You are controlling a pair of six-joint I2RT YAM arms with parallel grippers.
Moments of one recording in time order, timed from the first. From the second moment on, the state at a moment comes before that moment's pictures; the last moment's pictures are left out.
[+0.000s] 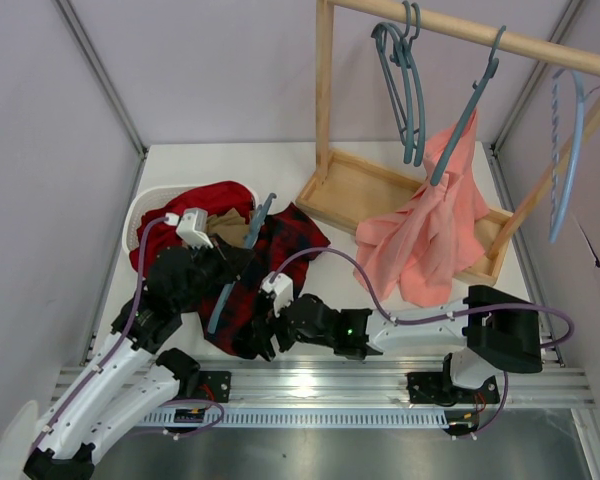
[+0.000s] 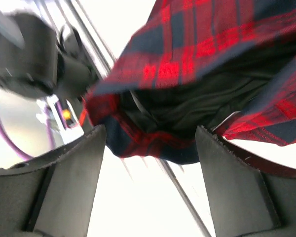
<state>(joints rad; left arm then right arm) -0.55 0.61 0.67 -0.32 -0.02 -0.61 1.36 1.55 0.85 0.29 0.14 0.54</state>
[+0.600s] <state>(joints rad) -0.55 0.61 0.67 -0.32 -0.01 -0.60 1.38 1.68 0.83 0.42 0.04 0.36</state>
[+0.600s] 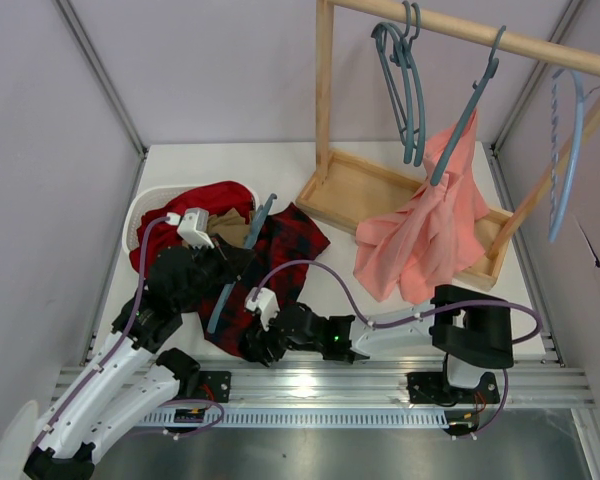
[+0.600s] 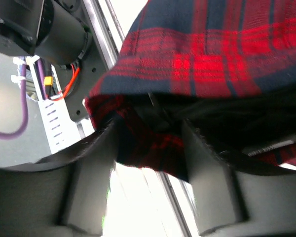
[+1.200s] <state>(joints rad) -0.54 0.61 0.65 -0.29 0.01 -0.60 1.40 1.66 0.99 0.20 0.21 0.34</state>
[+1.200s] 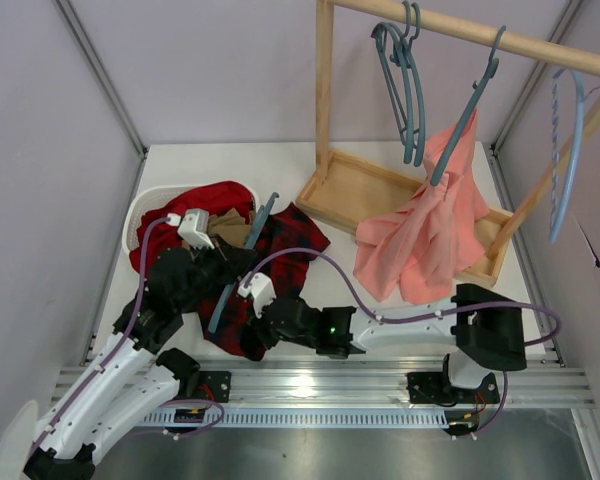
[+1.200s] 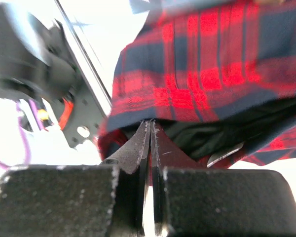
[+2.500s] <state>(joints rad) -0.54 0.49 0.54 -0.23 0.01 -0.77 1.43 1.76 1.47 -0.36 0.17 0.14</state>
